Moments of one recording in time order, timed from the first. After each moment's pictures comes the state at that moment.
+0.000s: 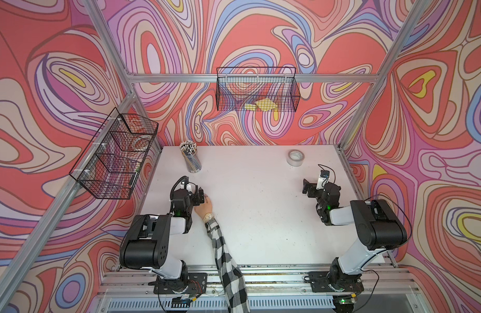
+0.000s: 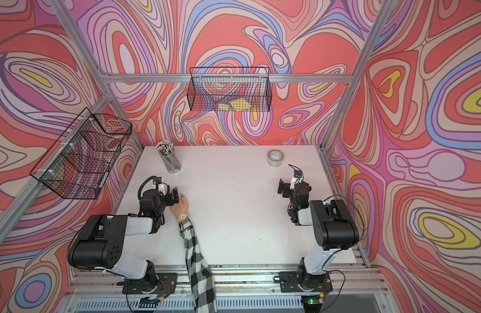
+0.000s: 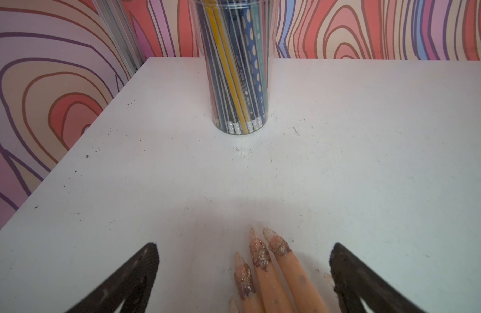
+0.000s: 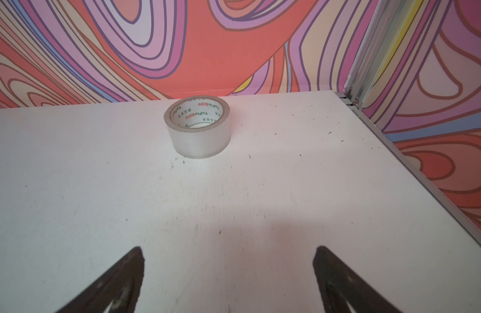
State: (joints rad) left arm -0.01 1.54 0.38 0.77 -0.10 -0.03; right arm 0.00 1.70 0.48 0.93 0.03 0.03
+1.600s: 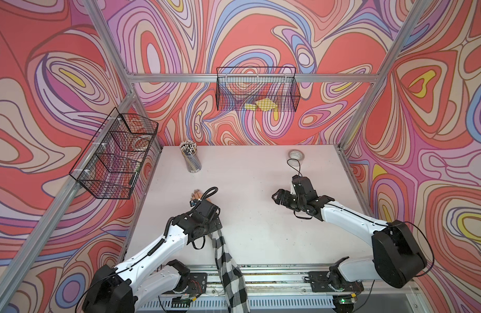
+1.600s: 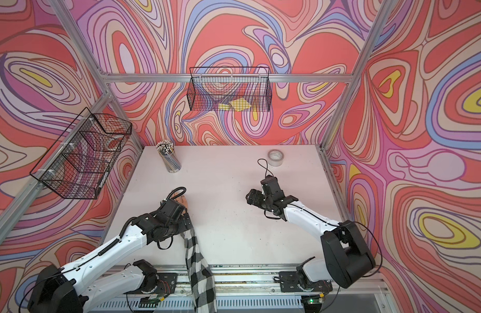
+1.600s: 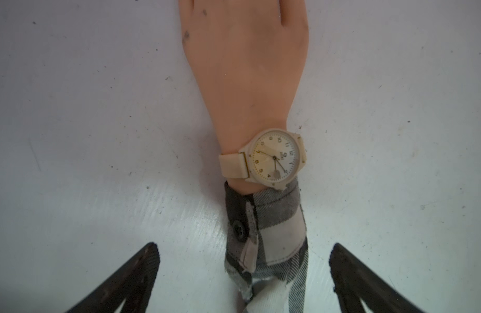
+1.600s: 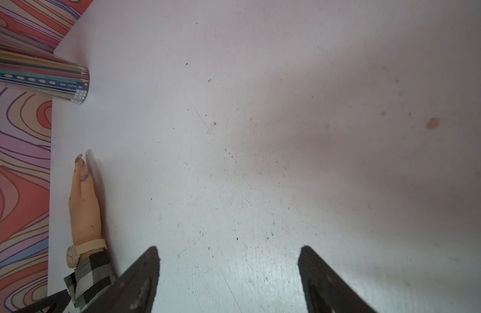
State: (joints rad) left arm -0.55 1.05 0.61 -0.75 -0.20 -0.96; right arm 0.45 1.41 0.79 -0.20 -0.14 0.71
